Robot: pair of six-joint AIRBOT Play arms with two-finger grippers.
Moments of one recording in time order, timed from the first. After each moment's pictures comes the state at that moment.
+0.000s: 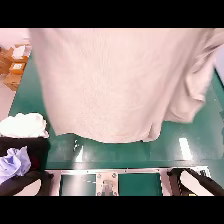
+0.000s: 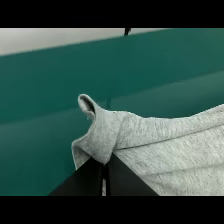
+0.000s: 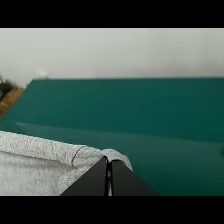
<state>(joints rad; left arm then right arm) -0.10 -1.19 1.82 1.25 -1.14 -1.41 -0.33 -1.06 1.61 -0.74 1.13 1.23</state>
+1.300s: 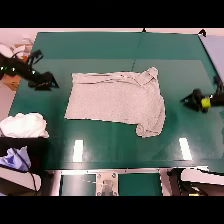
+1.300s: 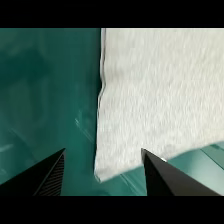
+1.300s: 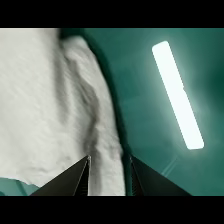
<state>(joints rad) 0.20 -1.67 1.57 1.09 -1.49 -1.32 -0.63 -1.40 1.00 -0.90 1.28 1.27</state>
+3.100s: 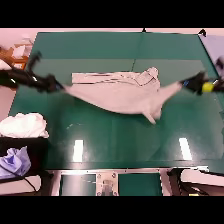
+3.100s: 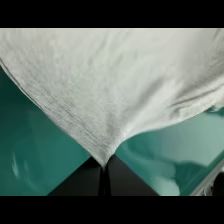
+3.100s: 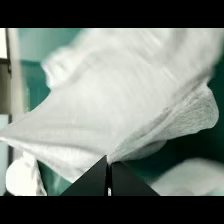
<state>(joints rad) 0.19 -1.39 1.34 0.73 -1.36 -1.15 -0.56 -1.37 1.25 -0.49 1.42 1.13</state>
